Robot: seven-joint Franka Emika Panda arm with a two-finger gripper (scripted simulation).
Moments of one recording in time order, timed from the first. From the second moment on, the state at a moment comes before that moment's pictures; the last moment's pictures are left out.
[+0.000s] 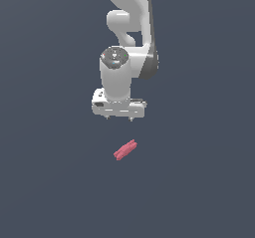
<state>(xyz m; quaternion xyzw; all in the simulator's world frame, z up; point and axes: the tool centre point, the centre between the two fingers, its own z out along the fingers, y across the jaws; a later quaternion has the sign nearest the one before) -0.016 -0.034 0.153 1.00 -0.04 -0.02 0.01</state>
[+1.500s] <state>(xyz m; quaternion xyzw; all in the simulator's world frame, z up) 0.004 -0.008 0.142 1.00 -0.09 -0.02 0.00</state>
